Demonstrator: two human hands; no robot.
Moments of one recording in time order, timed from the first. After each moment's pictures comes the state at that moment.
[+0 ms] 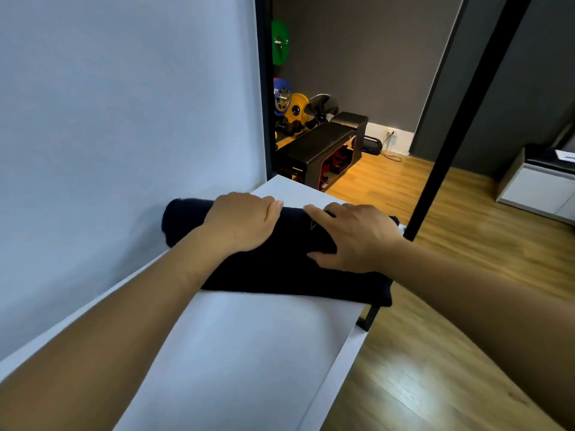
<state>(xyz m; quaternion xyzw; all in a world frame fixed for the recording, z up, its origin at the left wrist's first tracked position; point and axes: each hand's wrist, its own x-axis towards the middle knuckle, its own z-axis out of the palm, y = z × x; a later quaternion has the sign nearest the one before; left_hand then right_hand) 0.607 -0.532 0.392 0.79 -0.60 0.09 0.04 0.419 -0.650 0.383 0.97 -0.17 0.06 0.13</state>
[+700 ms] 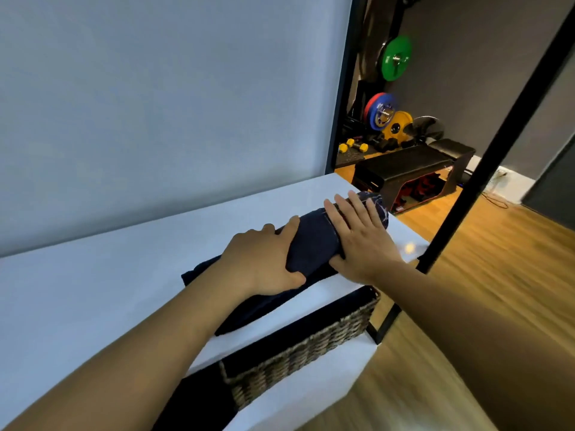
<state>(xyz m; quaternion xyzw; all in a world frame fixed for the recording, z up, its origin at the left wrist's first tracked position) 0.457 -0.426 0.400 0.91 -0.42 -0.01 0.01 0.395 -0.637 0.346 0.99 -0.07 0.13 0.09</state>
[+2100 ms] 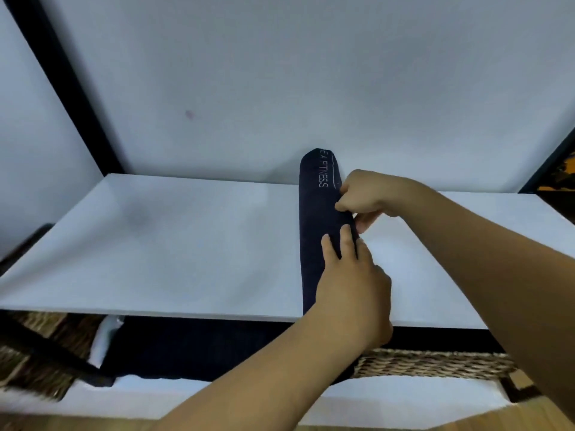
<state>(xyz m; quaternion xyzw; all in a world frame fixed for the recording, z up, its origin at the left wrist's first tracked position) 0.384 -0.253 0.392 0.96 -0.26 -0.05 -0.06 0.517 -0.334 0.447 0.94 -0.02 -0.19 -0.28</state>
